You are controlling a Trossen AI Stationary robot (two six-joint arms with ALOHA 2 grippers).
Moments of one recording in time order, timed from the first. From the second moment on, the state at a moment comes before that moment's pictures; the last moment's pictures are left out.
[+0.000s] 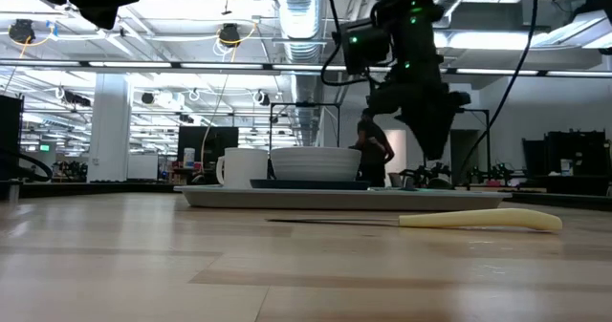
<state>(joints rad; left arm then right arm) -0.48 0.30 0.47 -0.35 -0.53 -0.02 -0.21 1.85 1.38 -1.23 0.06 0.65</state>
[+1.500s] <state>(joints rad) -0.48 0.30 0.47 -0.34 -0.50 -0.05 0.31 1.96 1.40 -0.81 -0.15 0.65</state>
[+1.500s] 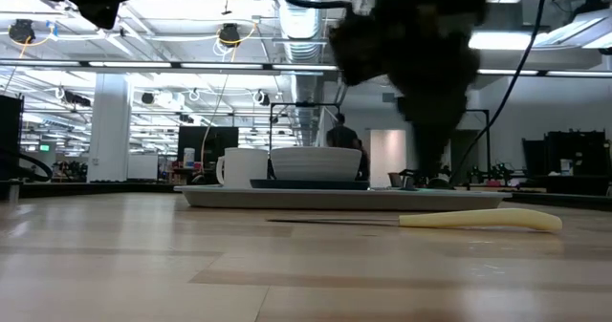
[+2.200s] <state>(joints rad) -0.48 0.32 0.47 -0.34 -0.50 -0.05 0.28 1.97 1.40 -0.80 -0.19 0.57</state>
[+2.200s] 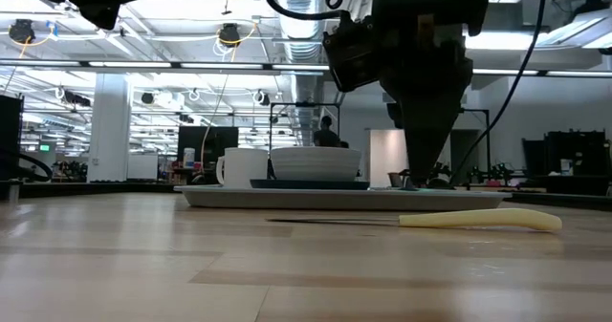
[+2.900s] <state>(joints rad) -0.48 0.32 0.47 -0.34 -0.50 -0.05 0.28 1.97 1.40 -0.74 -0.16 0.49</state>
